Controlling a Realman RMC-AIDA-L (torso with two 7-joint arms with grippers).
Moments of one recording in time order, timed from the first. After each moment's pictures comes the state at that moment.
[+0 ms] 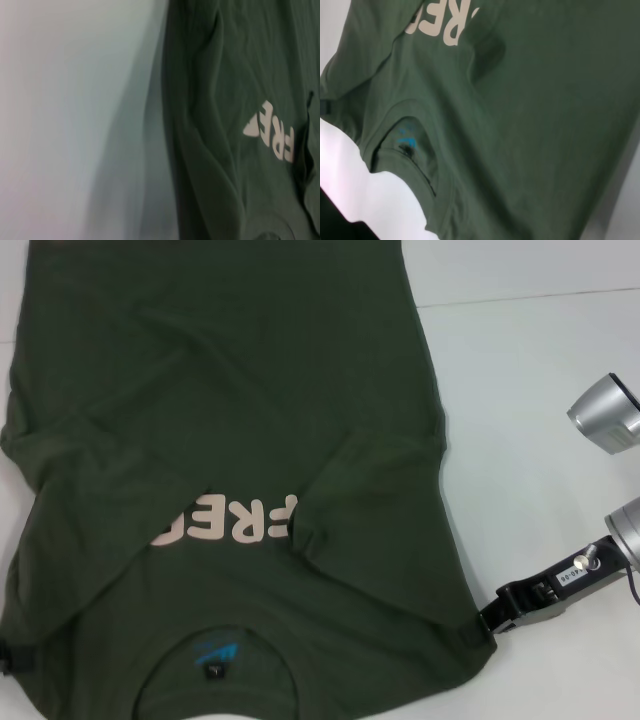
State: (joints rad) left arm -0.43 -1.99 -2.77 -0.83 -0.55 1.79 -2.45; right arm 0.63 1.98 -0.81 -0.57 -2.46 -1.66 2.36
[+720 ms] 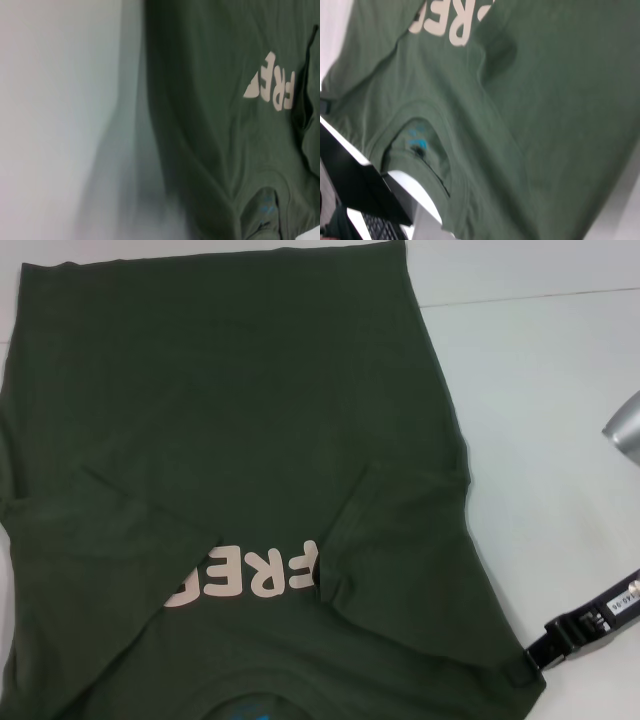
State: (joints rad) left arm -0.40 -1.98 -2.73 -0.83 -0.46 1.97 -2.41; right arm 0.57 1.99 -0.80 -0.72 -2.53 -1.85 2.38
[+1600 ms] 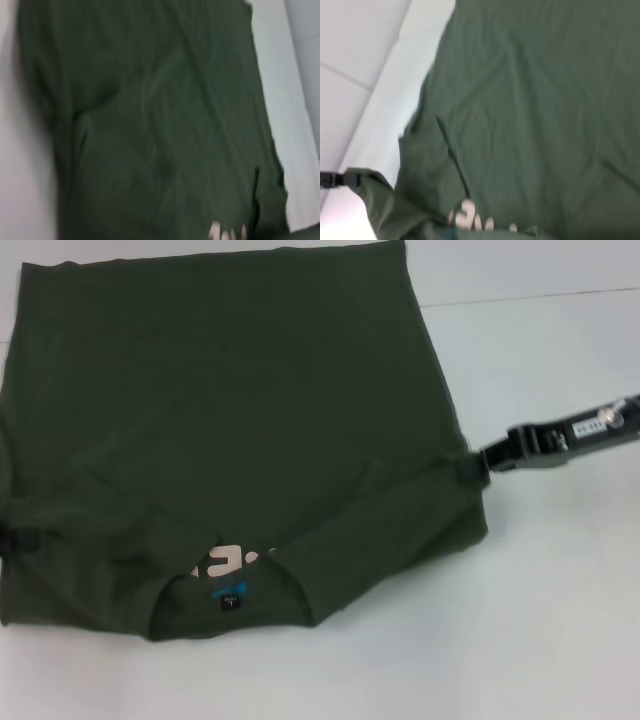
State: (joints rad) left arm -0.58 -1.93 -2.86 -0.75 -0.60 1.75 -2.39; right arm 0.67 1.96 -0.63 -0.77 -2.35 -1.67 2.36
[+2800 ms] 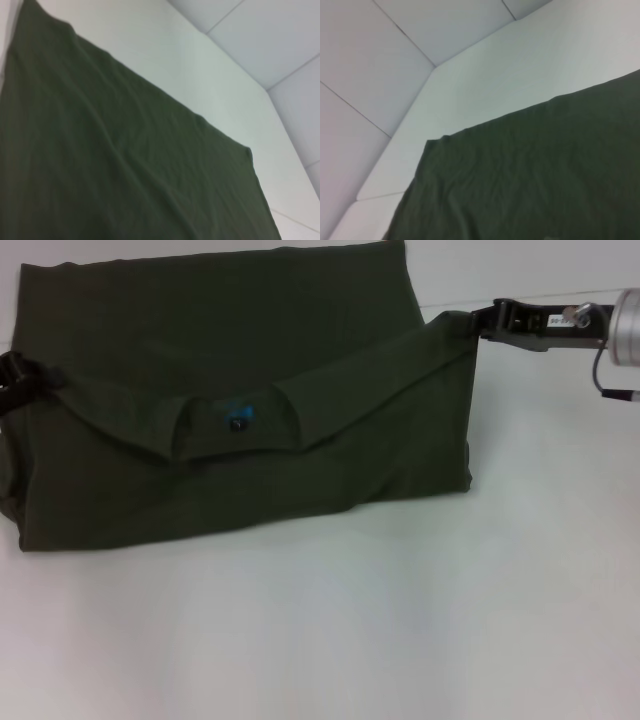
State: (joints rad) left arm -0.71 -1.99 -2.74 -0.65 -0.83 1.22 -2.37; right arm 0.68 2.01 -0.61 -0.72 -2.13 -1.21 2.27
